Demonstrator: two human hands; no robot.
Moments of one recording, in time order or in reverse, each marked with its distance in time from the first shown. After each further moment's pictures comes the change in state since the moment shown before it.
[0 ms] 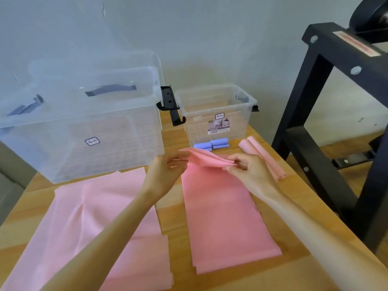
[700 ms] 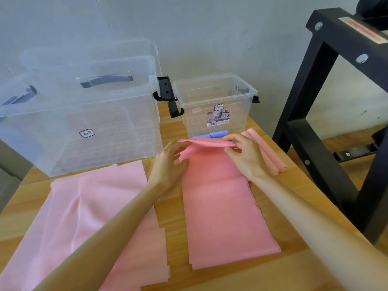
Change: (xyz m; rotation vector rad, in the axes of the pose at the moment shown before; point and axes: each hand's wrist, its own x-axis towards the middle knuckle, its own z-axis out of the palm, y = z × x) left_hand 0.022 -0.029 0.026 0.102 0.015 0.095; right_hand 0.039 0.024 0.012 -0.034 0.119 -0.026
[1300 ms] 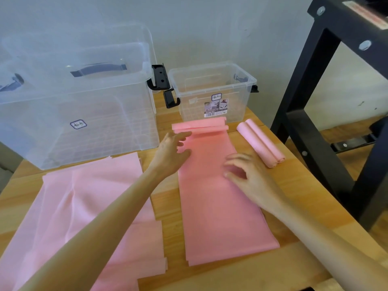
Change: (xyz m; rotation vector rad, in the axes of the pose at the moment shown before) left_hand 0.018 0.005 0.002 0.207 -0.142 -0.073; right_hand -0.065 0.012 -0.016 -0.351 -0.235 -0.111
